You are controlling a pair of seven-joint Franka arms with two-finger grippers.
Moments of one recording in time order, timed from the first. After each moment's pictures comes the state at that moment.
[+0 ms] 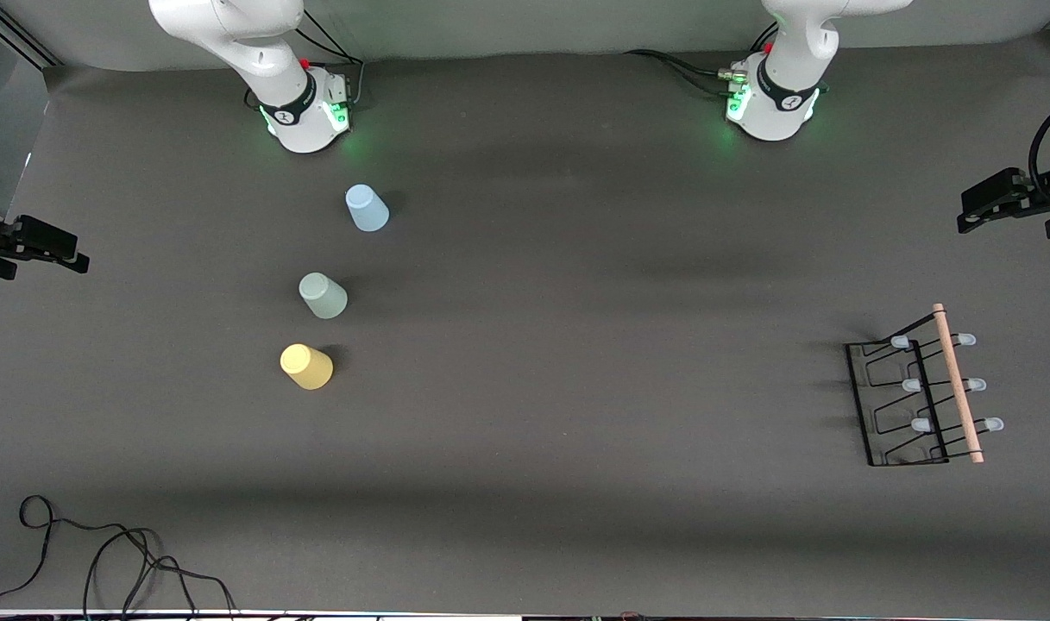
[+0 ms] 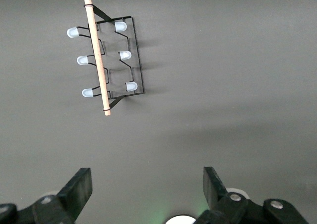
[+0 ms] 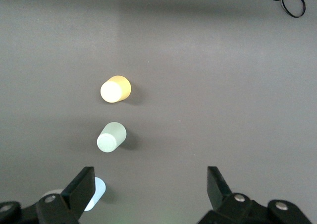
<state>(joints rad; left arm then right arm) 0.00 0.02 0.02 -1.50 0.03 1.45 0.13 0.03 0.05 -0.15 -1.53 0.02 1.55 -0.16</state>
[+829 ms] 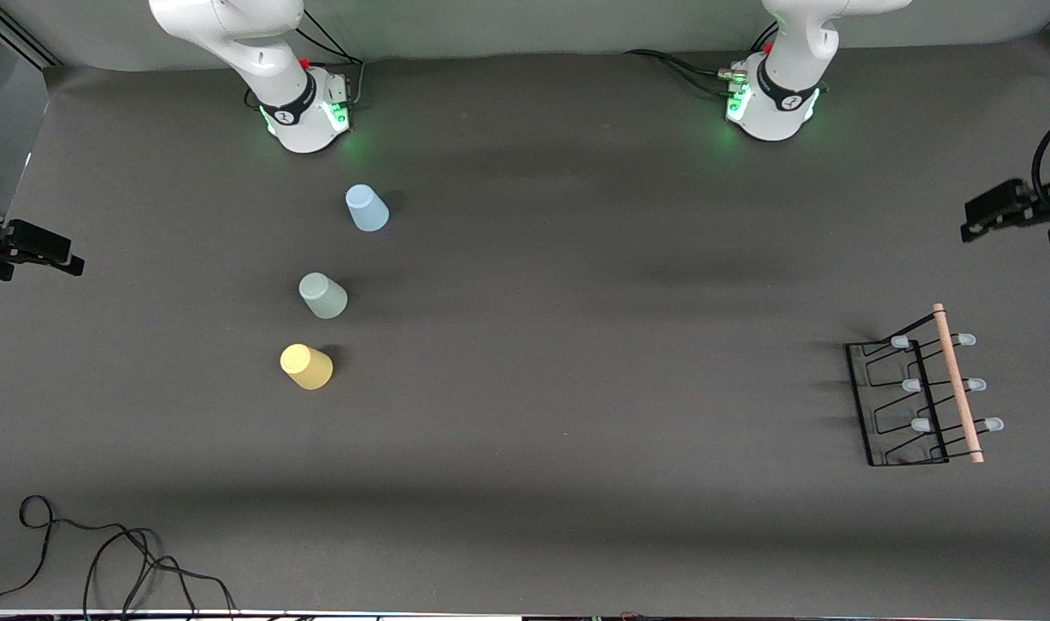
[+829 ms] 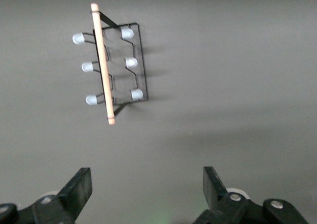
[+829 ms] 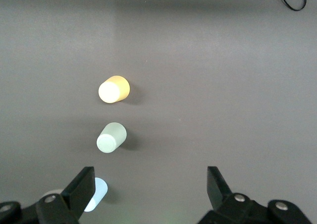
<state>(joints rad) 0.02 0.03 0.03 -1.55 0.03 1.56 0.13 0.03 0.06 -0.18 -1.53 0.04 1.55 -0.16</state>
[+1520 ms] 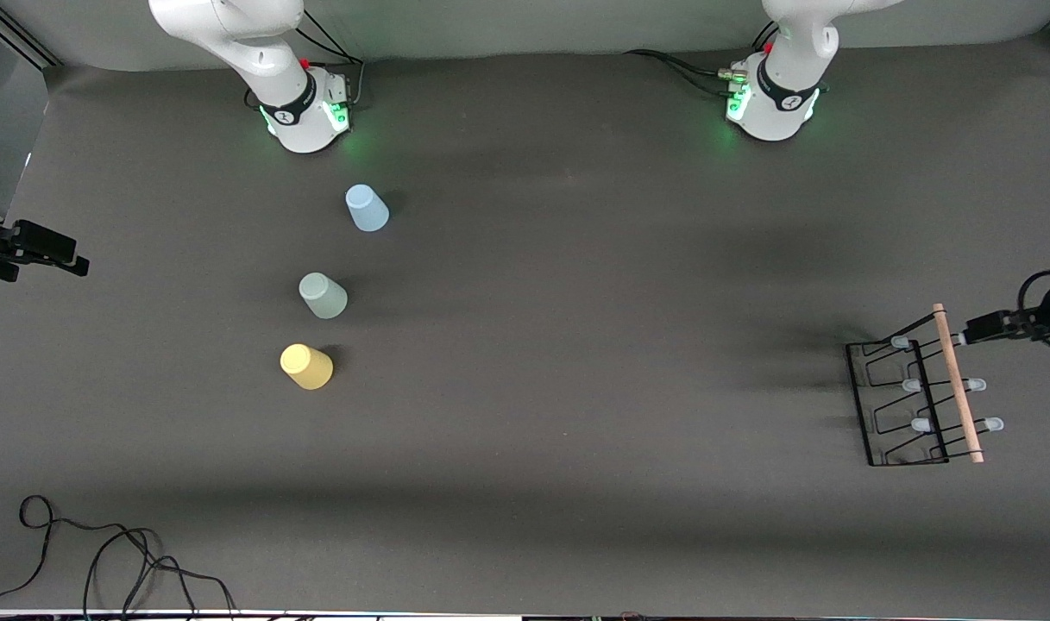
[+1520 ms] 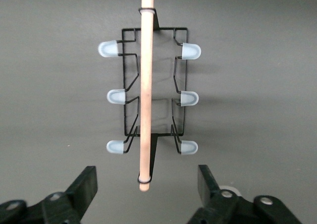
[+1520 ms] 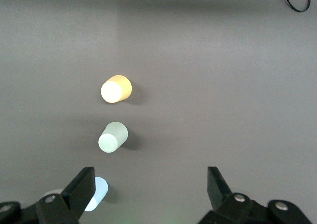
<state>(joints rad) 0.16 0.30 0.03 -1.64 0.03 1.86 0.14 0.04 0.07 -0.18 -1.53 0.04 1.54 -0.16</state>
